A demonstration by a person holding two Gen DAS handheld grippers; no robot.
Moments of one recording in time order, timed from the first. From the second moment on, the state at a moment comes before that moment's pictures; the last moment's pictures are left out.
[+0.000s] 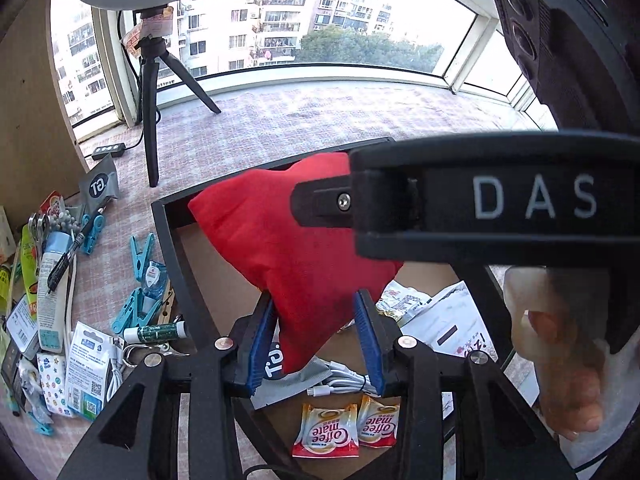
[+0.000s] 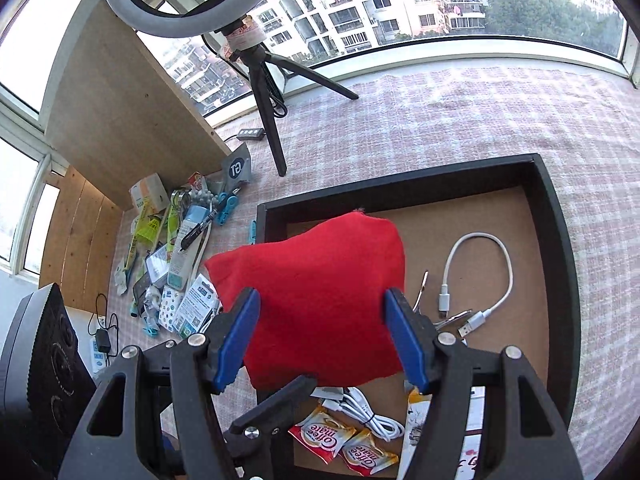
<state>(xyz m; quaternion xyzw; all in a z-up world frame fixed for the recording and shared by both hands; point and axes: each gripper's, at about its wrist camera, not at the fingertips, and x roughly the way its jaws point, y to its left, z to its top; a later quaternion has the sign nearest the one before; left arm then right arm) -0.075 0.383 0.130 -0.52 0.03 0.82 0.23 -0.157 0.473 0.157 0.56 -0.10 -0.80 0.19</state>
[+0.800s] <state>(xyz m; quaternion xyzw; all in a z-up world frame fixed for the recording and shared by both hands) -0.063 0.262 0.121 -0.52 0.02 0.84 0.13 -0.143 0.409 0.152 0.54 -0.03 -0.81 0.23</state>
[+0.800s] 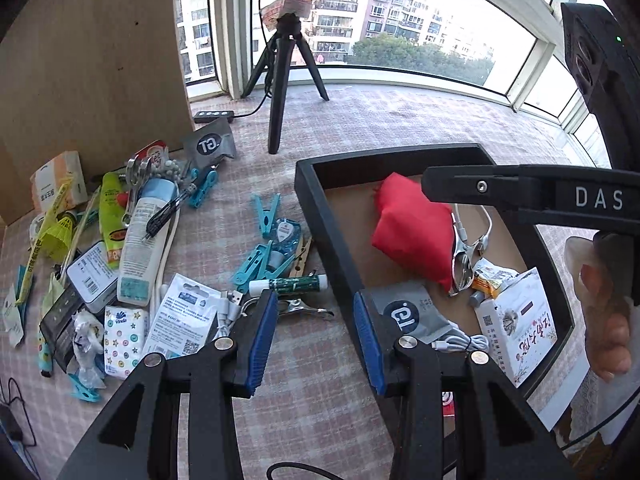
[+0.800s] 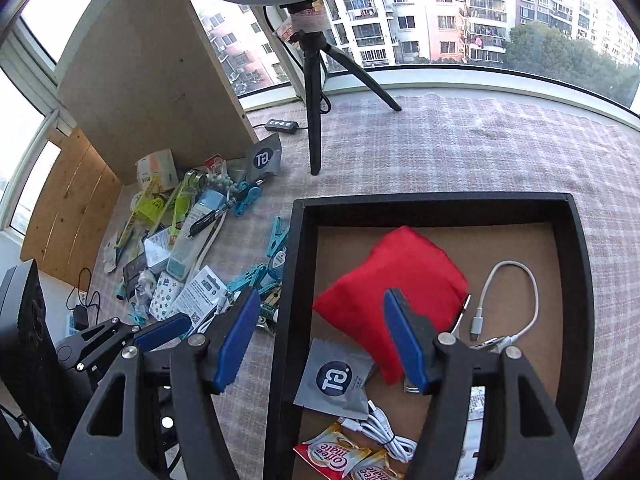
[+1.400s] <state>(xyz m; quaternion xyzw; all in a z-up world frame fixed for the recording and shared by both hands) -0.038 0.069 0.080 -0.54 -0.01 0.84 -0.02 -0.107 0.271 0.115 0.55 0.09 -0.75 0.35</state>
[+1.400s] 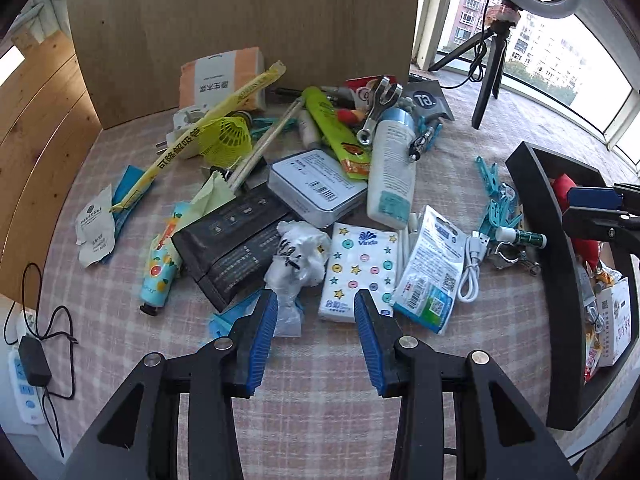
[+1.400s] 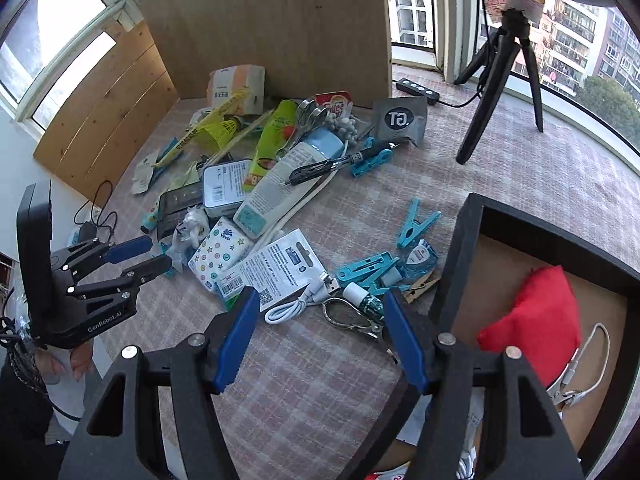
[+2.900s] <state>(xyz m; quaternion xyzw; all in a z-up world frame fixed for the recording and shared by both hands) -0.077 0.058 0.040 -0.55 0.12 0.82 0.13 -0.138 0.187 0.011 0.73 -0.08 -0.66 0.16</state>
